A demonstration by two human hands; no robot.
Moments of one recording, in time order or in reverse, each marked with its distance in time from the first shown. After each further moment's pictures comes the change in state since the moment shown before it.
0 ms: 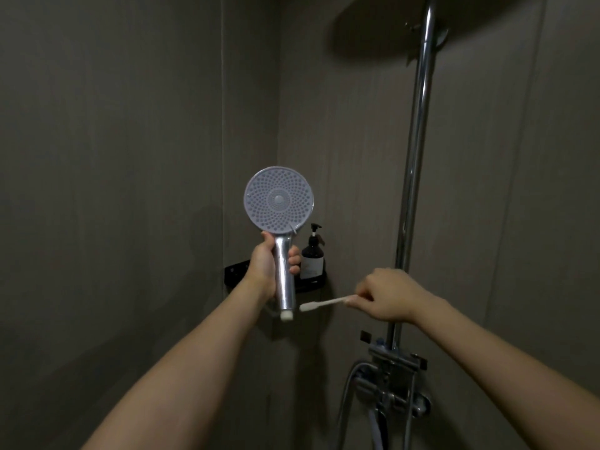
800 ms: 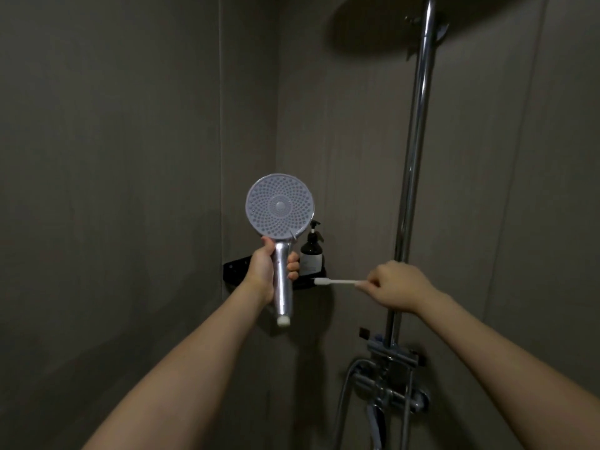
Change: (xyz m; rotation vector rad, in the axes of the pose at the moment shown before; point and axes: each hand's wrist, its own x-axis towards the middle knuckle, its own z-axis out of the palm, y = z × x) left_hand 0.001 -0.012 -0.010 0.101 0.018 0.008; right_hand 0.000 0.014 0.006 0.100 0.066 0.206
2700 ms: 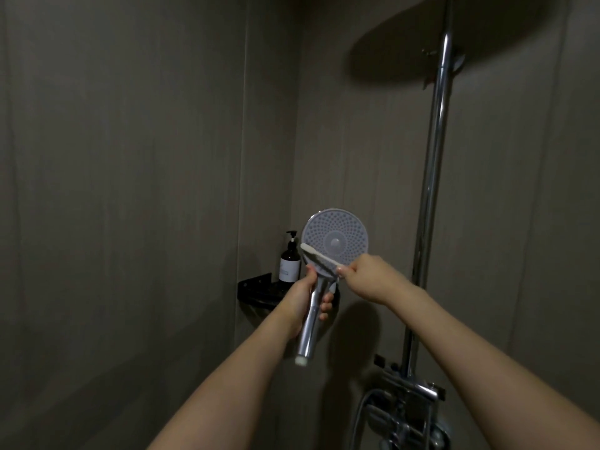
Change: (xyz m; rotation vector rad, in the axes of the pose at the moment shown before) left_hand -0.008 -0.019 0.018 0.197 -0.112 -0.146; right_hand 0.045 -0.045 -0.029 0.448 0.070 0.145
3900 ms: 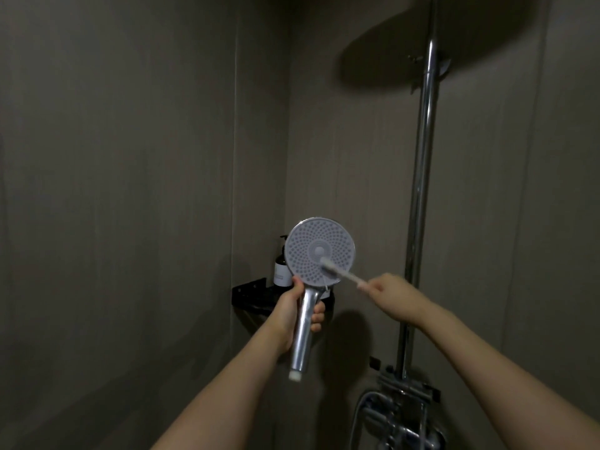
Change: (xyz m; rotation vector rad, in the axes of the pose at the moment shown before) left_hand -0.004 -0.010 -0.008 -0.083 -0.017 -0.006; right_hand -0.018 0.050 -0.003 0.165 -0.038 0.070
